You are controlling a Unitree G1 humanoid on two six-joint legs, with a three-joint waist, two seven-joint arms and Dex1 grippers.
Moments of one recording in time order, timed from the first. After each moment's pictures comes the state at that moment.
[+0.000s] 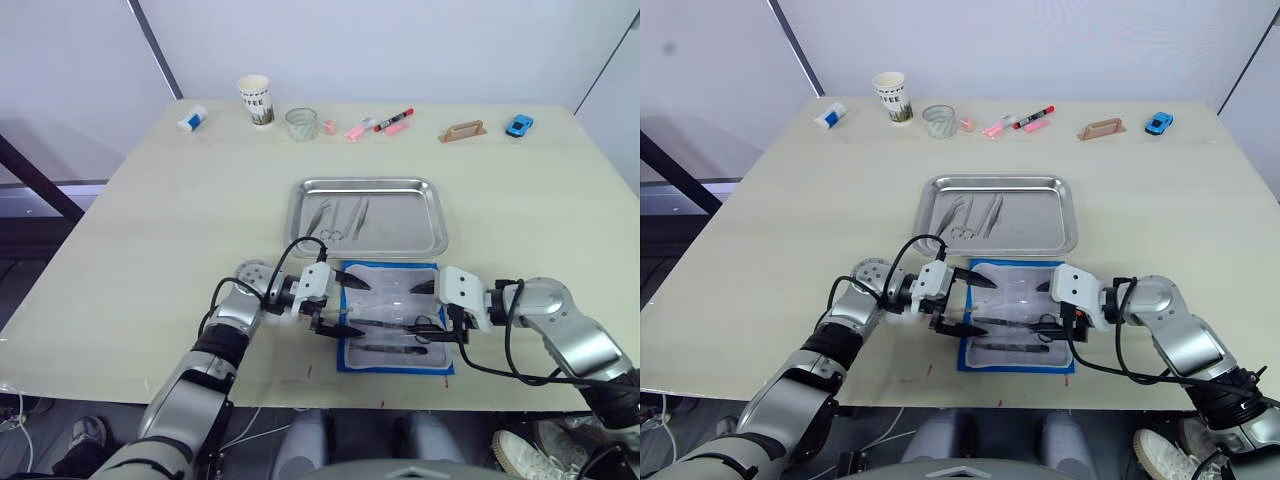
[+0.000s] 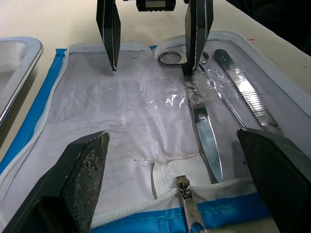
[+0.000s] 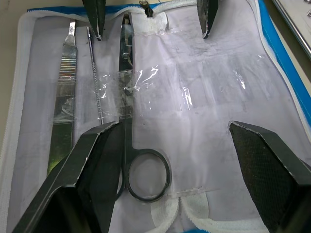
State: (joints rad) left arm -0.54 0.38 -0.28 0.65 -0.15 -0.37 -1.50; right arm -0.26 -0.70 0.30 -0.22 0.13 0.35 1.06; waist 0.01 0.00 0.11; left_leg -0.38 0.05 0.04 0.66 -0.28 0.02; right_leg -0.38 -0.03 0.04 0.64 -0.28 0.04
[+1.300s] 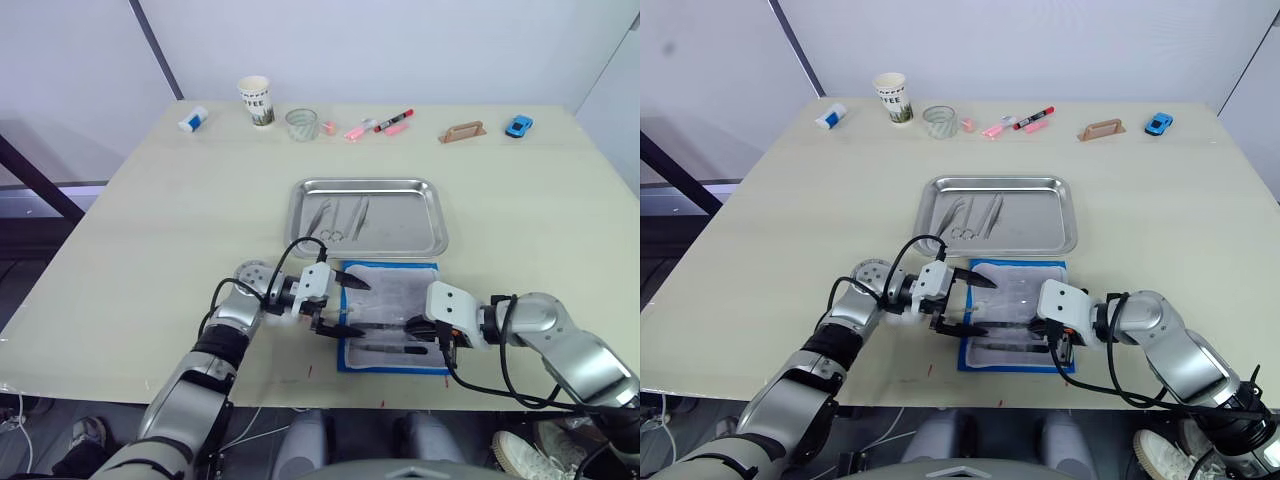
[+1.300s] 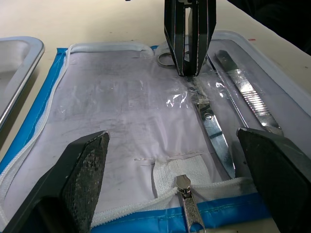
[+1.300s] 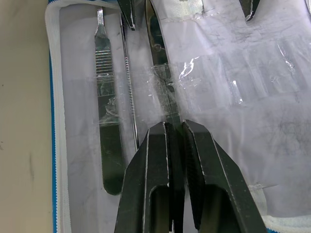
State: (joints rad) left arm -0.54 0.38 -0.28 0.66 -0.15 -0.37 -1.49; right arm -0.22 -0.76 0.37 -0.47 0.10 0.65 0.96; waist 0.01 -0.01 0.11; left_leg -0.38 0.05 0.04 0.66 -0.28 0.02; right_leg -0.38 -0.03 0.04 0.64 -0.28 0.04
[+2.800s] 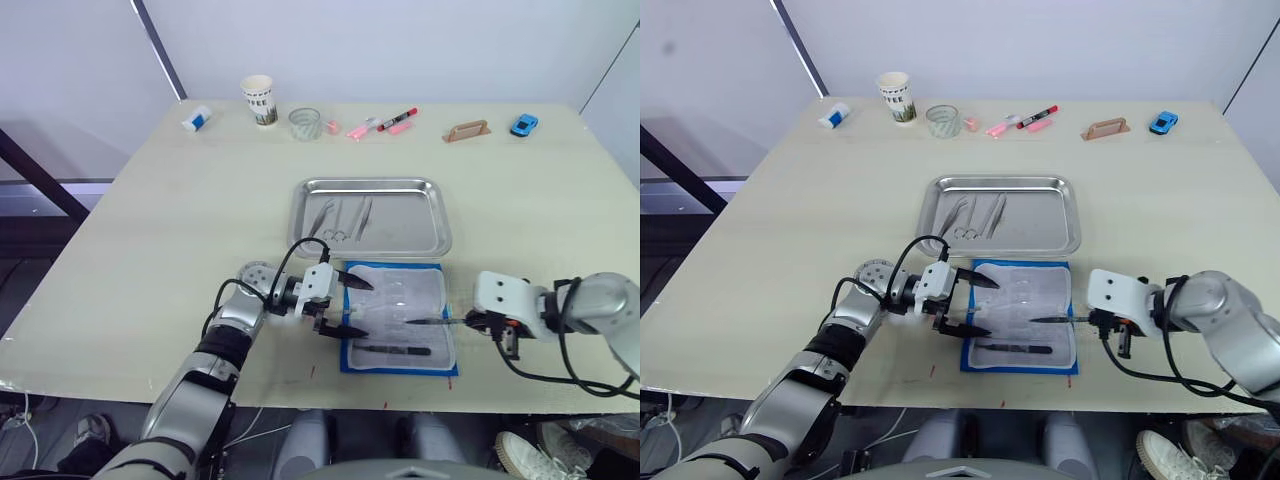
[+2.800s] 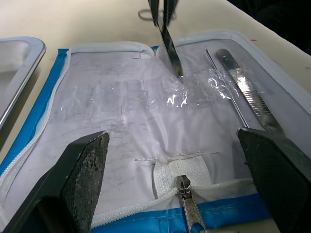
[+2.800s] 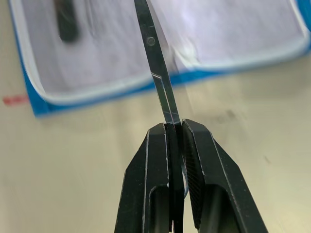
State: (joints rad) left arm -0.54 0.37 -0.28 0.65 -0.14 -0.37 -1.48; right arm -0.18 -1.11 0.21 -0.53 0.16 0.72 1.04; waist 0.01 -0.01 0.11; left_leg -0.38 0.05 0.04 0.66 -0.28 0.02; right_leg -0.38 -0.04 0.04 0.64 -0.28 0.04
